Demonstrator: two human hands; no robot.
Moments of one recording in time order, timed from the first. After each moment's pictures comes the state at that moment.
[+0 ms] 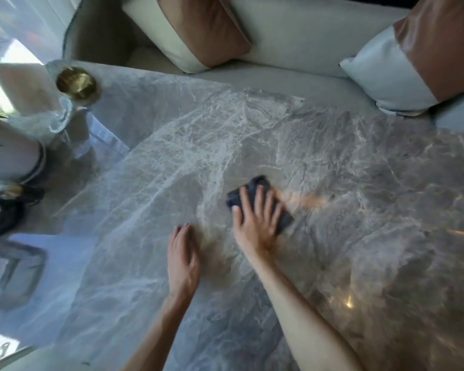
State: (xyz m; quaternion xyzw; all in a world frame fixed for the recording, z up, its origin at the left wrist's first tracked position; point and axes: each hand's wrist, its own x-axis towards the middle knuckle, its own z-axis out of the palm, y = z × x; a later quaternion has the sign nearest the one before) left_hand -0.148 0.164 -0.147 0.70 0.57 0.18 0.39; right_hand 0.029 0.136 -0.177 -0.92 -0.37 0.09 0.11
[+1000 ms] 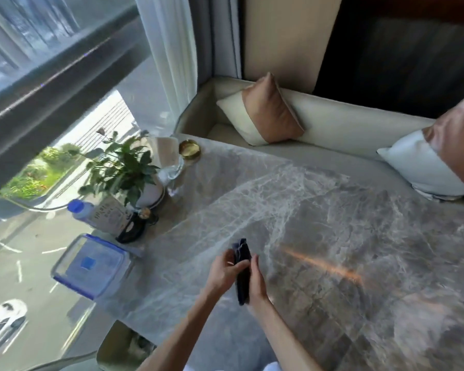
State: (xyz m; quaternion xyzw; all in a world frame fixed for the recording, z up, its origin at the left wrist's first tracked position) left_hand -0.213 0.221 0.028 0.58 0.57 0.09 0.58; right_hand -0.144 0.166 -0.048 -0.54 0.00 0.62 0.58
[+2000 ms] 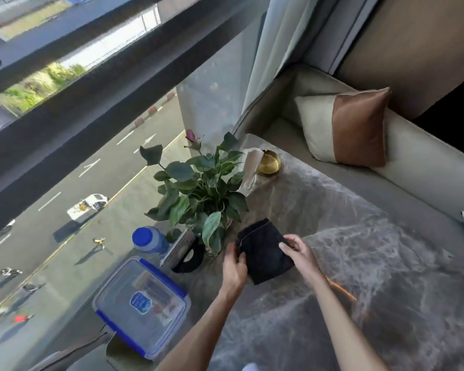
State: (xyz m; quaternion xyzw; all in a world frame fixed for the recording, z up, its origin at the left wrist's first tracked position) left_hand -0.345 0.476 -0.071 0.43 0.65 0.27 0.57; right_hand -0.158 0.464 -0.066 -0.72 -0.26 0.53 0.36
